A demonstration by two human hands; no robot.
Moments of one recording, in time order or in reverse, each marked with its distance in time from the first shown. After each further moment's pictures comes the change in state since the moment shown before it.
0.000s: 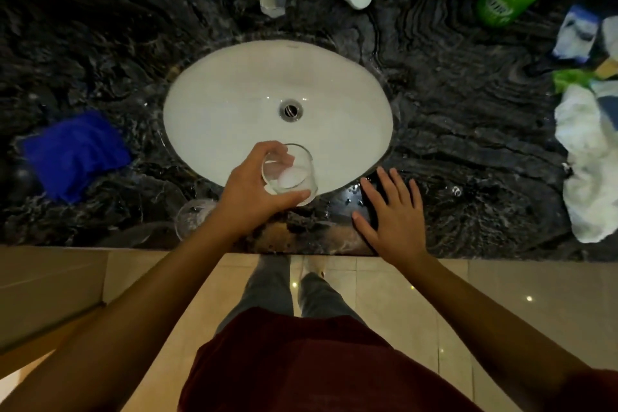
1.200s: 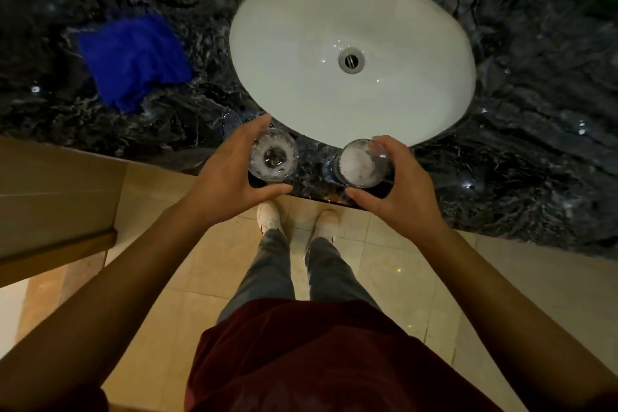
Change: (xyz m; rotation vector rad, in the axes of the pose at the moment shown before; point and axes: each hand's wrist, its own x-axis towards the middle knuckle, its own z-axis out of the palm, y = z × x) left_hand -0.096 -0.095 -0.079 0.430 0.032 0.091; right_hand 0.001 -0.122 -0.055 0.657 -0.197 0.008
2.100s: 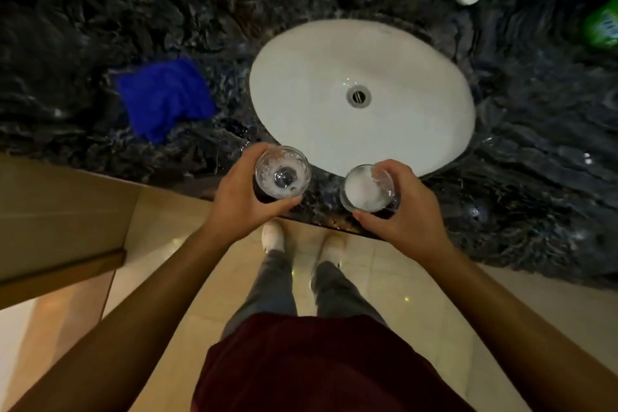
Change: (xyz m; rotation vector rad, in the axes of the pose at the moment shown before) left_hand 0.002 0.006 -0.008 -0.257 0.215 -0.047; right_hand 0.011 -0.019 -0.008 0.036 0.017 -0.075
